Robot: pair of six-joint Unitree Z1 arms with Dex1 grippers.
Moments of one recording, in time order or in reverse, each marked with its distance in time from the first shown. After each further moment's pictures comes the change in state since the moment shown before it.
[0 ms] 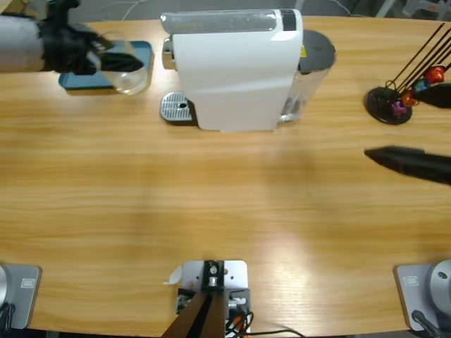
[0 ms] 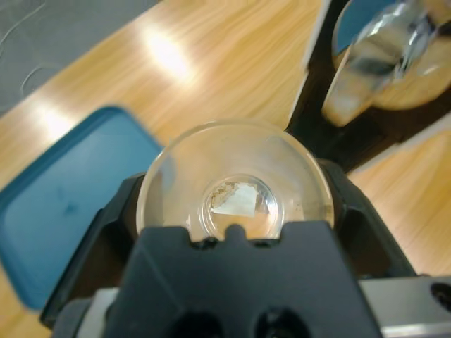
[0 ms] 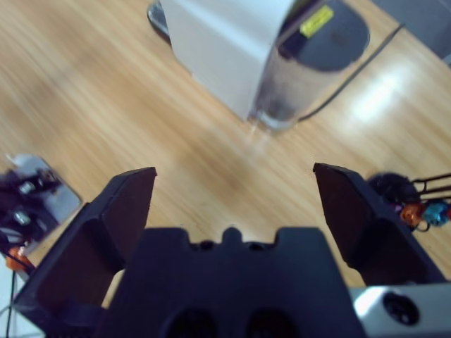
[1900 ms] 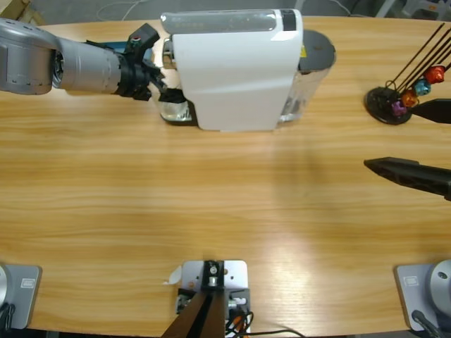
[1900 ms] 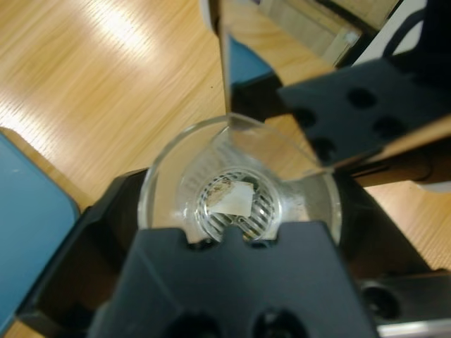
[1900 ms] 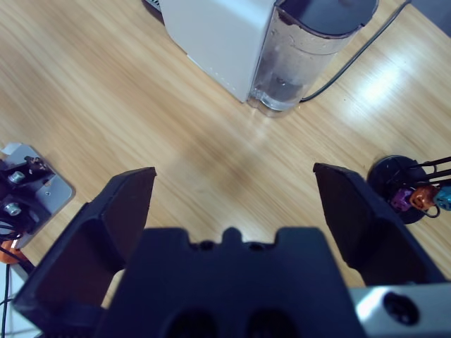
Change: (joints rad) arm 0 -0.128 0.236 -0.078 -0.028 0.011 -0.023; arm 1 -0.001 -0.003 0.040 -0.009 0.004 0.028
